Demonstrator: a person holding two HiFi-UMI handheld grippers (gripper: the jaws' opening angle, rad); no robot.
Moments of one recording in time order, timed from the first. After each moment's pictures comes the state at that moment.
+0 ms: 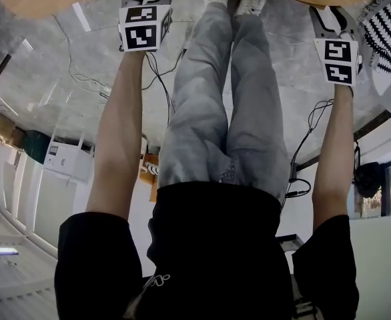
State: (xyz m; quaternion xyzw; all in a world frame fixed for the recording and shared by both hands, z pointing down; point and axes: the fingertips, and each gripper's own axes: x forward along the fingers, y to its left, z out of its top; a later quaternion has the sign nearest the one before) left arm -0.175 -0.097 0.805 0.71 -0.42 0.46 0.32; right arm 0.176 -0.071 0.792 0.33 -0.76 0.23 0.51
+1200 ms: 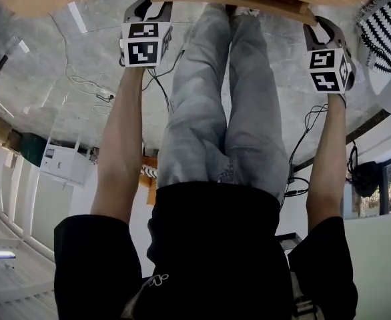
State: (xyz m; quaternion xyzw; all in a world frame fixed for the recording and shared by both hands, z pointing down) left arm -0.188 -0.045 0.798 0.70 -0.39 0.49 0.35; right arm 0.164 -0.016 0.794 0.26 -0.73 0.23 0.58
